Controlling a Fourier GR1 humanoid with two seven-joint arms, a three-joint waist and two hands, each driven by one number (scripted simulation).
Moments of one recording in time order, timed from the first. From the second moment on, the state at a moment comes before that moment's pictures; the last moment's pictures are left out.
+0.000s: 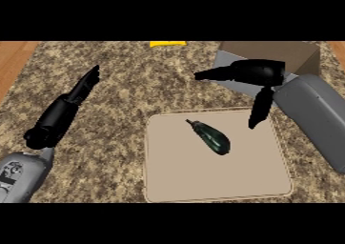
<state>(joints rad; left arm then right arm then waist) -0.30 0.48 -0.26 -1.46 0.13 0.01 -0.13 -0.93 -0.50 0.54 -0.93 0.32 0.65 -0.53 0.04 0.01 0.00</state>
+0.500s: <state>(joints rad) -0.26 0.47 -0.23 -1.50 0.11 0.01 -0.09 -0.93 -0.45 0.64 -0.94 0.38 0.67 -0.48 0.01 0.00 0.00</state>
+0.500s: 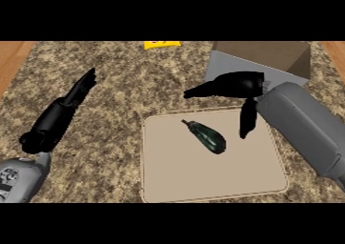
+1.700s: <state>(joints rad) -0.22 0.39 -0.13 -1.52 0.01 -0.09 -0.10 -0.88 -0.28 0.62 -0.78 0.66 0.55 -0.54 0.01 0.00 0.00</state>
